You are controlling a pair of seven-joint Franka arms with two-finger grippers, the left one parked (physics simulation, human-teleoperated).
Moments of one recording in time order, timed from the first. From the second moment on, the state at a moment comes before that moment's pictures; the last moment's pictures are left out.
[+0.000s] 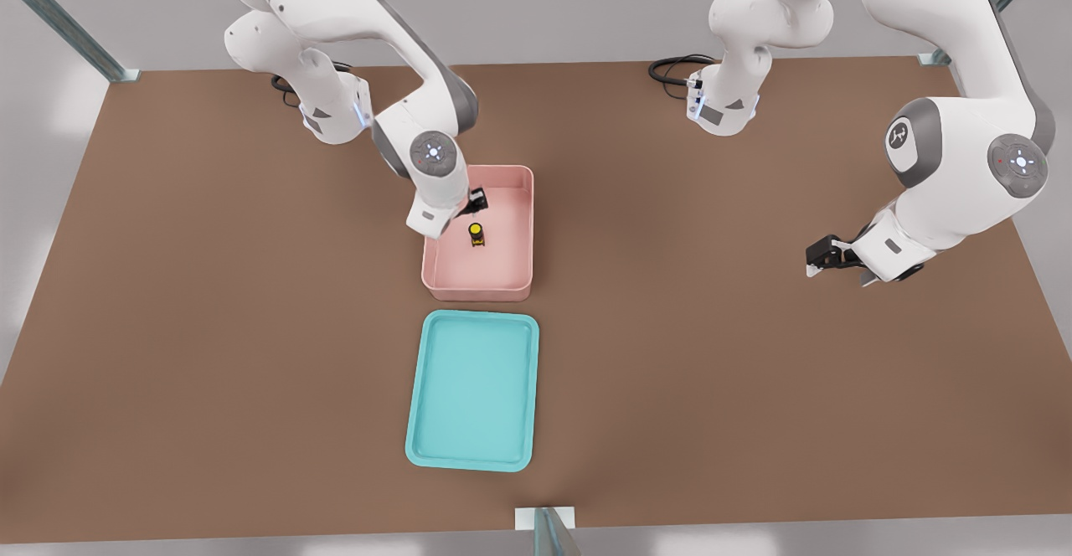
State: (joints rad) arm 0.66 0.18 0.05 -2.04 0.06 2.07 0.38
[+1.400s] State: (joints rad) arm 0.68 0.40 0.09 -2.12 0.12 2.33 0.75
